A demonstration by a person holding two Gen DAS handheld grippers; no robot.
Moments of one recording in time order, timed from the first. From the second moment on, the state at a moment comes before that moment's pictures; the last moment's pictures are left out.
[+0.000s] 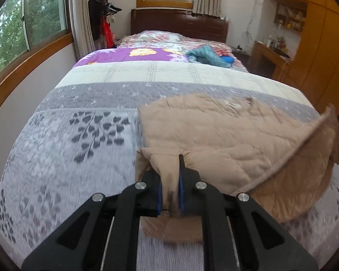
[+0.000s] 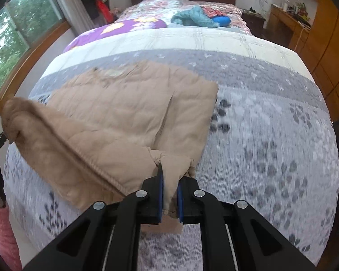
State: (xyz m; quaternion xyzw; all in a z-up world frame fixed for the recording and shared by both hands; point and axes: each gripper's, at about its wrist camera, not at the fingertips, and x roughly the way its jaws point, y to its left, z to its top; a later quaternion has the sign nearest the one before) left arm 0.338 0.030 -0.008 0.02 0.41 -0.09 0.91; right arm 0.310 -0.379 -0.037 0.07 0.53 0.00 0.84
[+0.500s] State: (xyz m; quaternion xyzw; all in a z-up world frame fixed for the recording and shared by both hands) left arm 0.482 -0.001 -0.072 0.02 0.49 -0.03 0.87; right arm 0.448 -0.412 -0.083 0.12 0.57 -0.01 0.81
